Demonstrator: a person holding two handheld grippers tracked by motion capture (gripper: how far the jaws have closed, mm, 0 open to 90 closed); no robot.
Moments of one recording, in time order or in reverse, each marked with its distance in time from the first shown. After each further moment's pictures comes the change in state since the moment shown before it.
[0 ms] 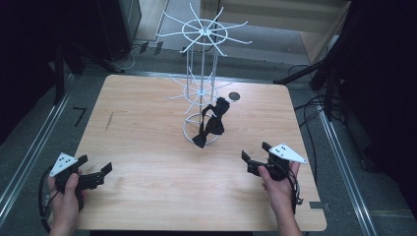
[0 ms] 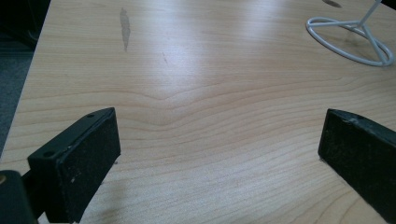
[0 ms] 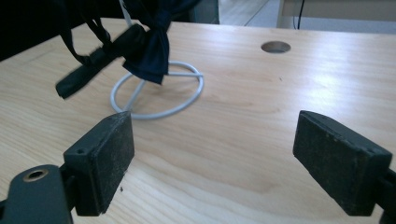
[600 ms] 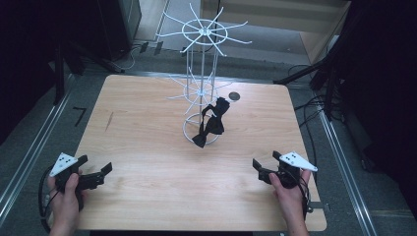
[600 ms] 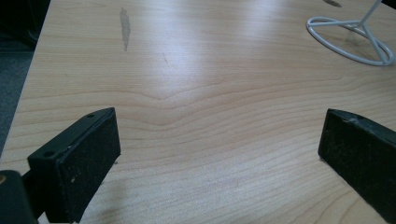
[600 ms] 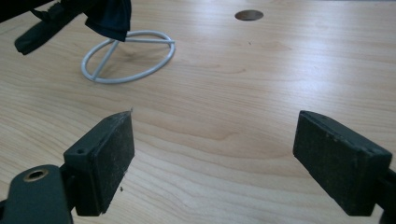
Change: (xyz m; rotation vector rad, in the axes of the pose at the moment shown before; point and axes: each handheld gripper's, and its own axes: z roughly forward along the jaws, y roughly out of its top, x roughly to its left) left arm 0.000 0.000 0.000 0.000 0.000 0.000; right arm -0.026 -0.023 -0.019 0.062 -0.047 0.010
